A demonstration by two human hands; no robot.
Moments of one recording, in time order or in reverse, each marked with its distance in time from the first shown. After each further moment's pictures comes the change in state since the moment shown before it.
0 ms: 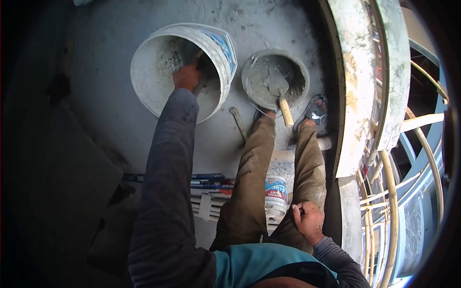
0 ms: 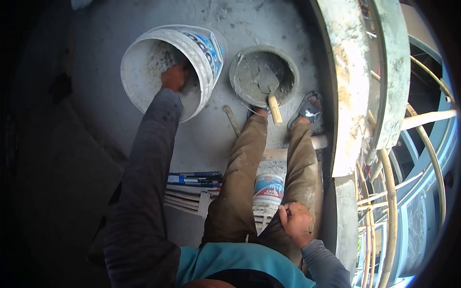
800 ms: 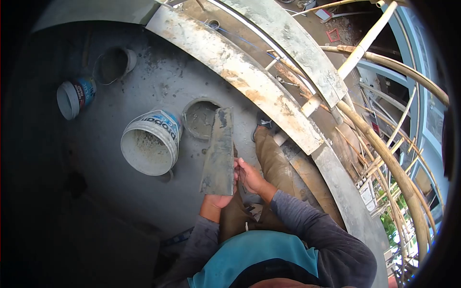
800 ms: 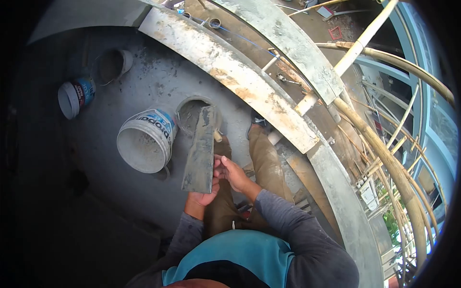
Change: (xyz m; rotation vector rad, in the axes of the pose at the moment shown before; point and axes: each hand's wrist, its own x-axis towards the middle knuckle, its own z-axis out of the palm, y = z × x) left_hand -0.405 0.211 -0.074 -2.298 -1.097 -0.148; right_hand 0.074 -0.013 -0.037 1.861 -0.163 0.335
